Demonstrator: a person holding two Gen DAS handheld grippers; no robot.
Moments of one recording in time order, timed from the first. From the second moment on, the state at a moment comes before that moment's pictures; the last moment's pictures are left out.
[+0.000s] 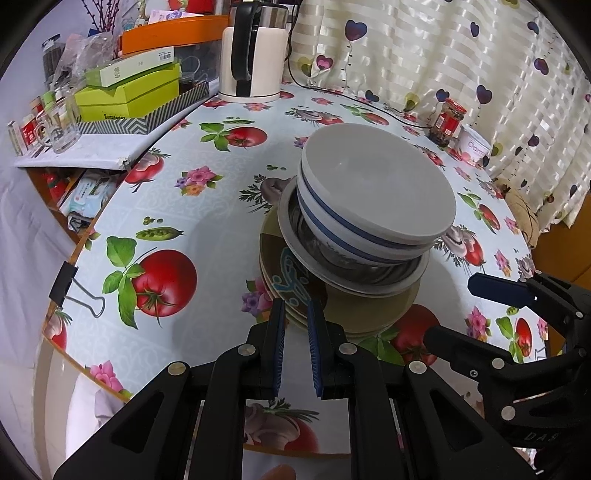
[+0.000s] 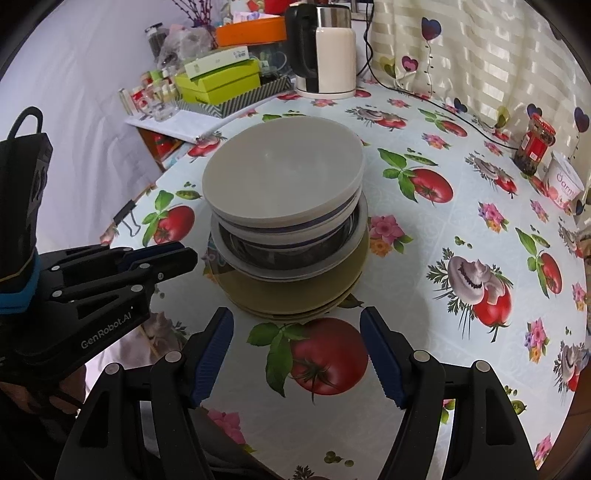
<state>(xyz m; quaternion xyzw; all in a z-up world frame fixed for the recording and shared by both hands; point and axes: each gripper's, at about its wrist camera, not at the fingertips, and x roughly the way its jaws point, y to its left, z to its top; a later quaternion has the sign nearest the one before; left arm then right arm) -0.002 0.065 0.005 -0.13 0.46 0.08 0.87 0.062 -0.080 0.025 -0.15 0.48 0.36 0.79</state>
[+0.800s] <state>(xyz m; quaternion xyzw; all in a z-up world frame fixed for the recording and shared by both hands) 0.001 0.062 0.004 -0.13 0.46 0.08 0.87 0.061 -0.079 0.023 -0.15 0.48 0.36 0.79</state>
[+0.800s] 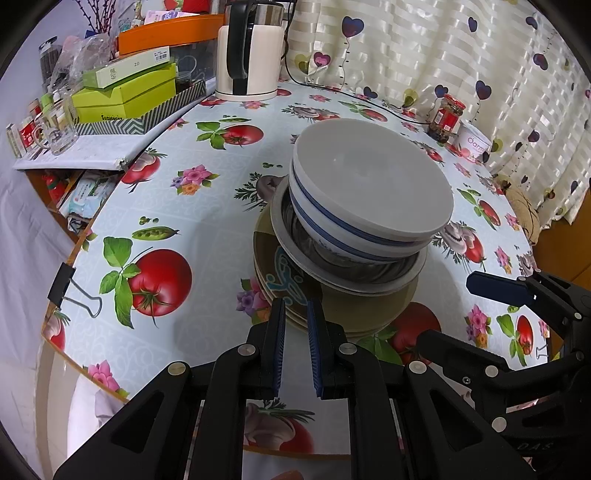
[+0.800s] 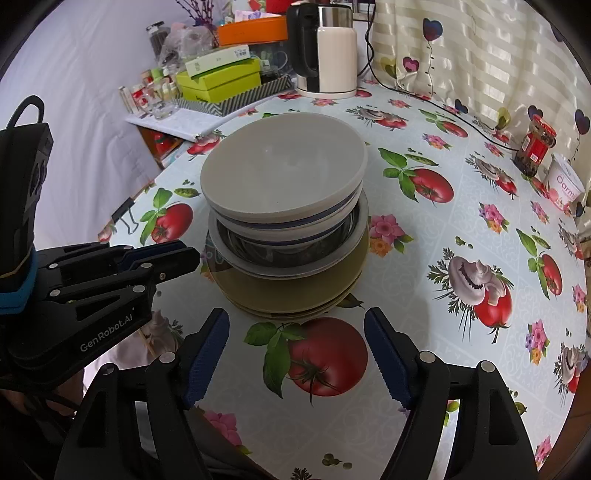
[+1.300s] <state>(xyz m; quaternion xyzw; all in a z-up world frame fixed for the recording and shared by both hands) -0.001 0.060 0.003 -0.13 0.47 0.08 0.87 0.060 -0.078 0.023 -0.15 0.48 0.36 0.79</state>
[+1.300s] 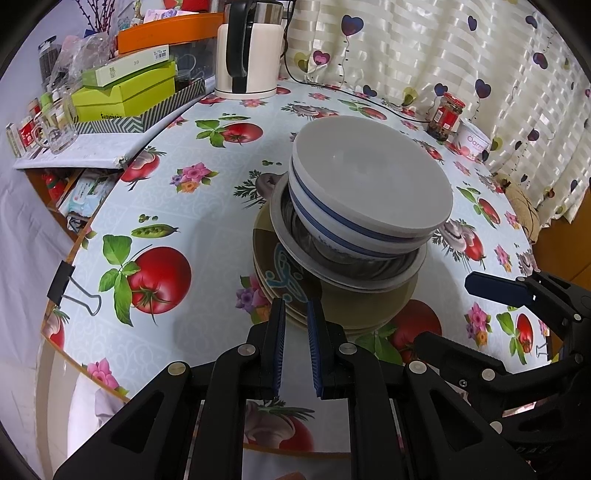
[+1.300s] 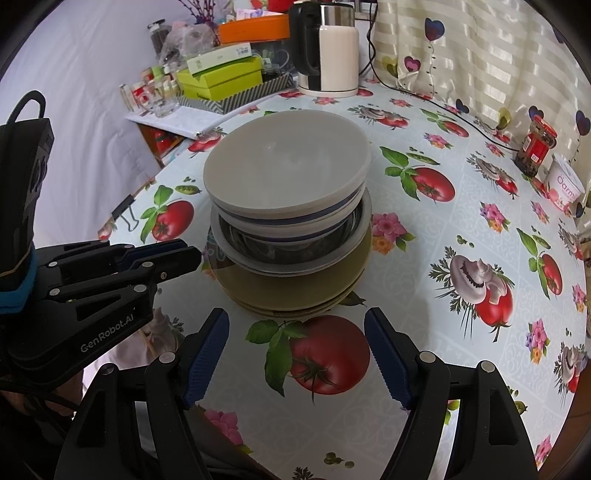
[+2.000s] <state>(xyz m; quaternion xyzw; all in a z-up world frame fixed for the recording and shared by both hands) -0.002 0.059 0.002 -0.12 0.47 0.08 0.87 0.060 -0.078 0.022 -0.16 0.48 0.36 0.79</state>
